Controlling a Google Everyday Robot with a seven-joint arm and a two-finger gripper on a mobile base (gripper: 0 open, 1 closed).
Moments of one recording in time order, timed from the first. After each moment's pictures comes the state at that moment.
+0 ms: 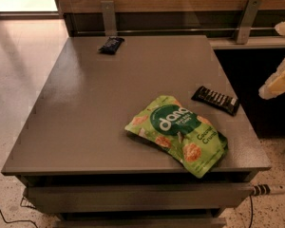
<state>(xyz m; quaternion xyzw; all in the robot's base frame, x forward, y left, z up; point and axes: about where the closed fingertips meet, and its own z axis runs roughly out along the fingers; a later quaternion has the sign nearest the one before) 0.510 -0.276 0.975 -0.52 0.78 0.07 0.35</state>
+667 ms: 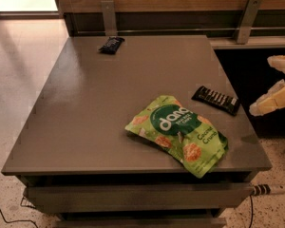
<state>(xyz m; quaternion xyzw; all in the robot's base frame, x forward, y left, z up) 0.521 -0.292 0.905 -0.44 0.78 0.16 0.40</state>
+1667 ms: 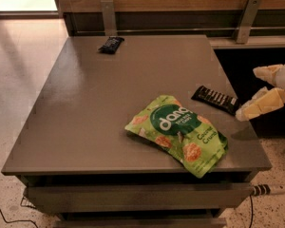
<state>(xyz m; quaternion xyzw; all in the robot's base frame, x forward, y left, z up) 0.529 -0.275 0.866 -0.43 0.80 0.19 0.37</state>
